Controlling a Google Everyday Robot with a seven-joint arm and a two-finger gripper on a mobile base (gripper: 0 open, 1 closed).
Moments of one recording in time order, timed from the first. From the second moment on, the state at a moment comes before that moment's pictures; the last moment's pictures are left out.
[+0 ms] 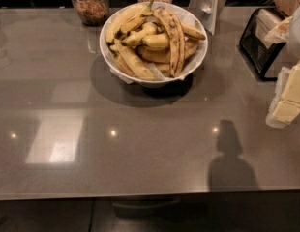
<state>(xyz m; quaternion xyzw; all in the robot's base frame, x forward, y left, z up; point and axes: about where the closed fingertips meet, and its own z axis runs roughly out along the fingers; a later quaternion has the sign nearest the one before) 0.438 -0.216 0.977 -0.60 0.78 -0.04 0.16</state>
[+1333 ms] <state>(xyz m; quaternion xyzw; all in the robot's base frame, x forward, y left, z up) 0.499 -0.135 1.000 -0.56 0.76 0.06 0.32</state>
